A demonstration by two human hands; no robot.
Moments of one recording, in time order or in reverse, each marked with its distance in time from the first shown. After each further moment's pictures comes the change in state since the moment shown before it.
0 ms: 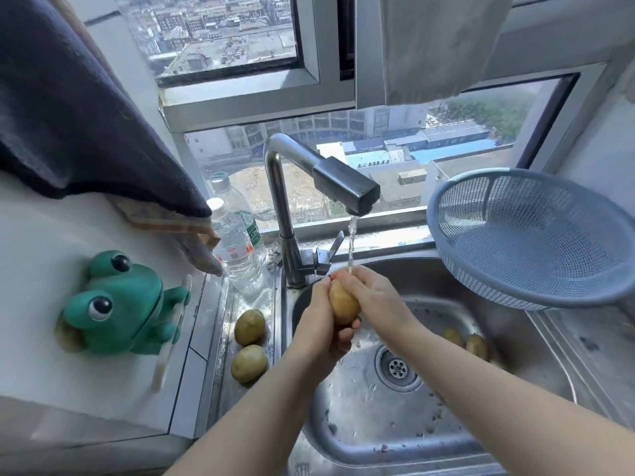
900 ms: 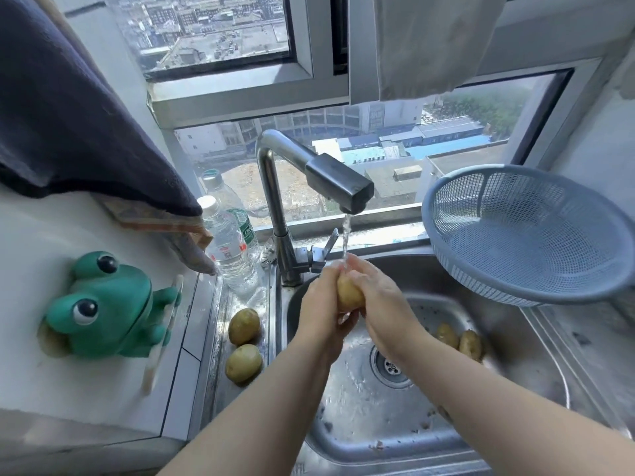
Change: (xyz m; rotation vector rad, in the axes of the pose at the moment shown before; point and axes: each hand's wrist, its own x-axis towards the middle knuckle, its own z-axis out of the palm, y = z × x) left_hand 0.017 0.005 0.017 -0.160 0.049 0.052; right_hand -0.010 -0.003 0.003 0.312 0.072 0.088
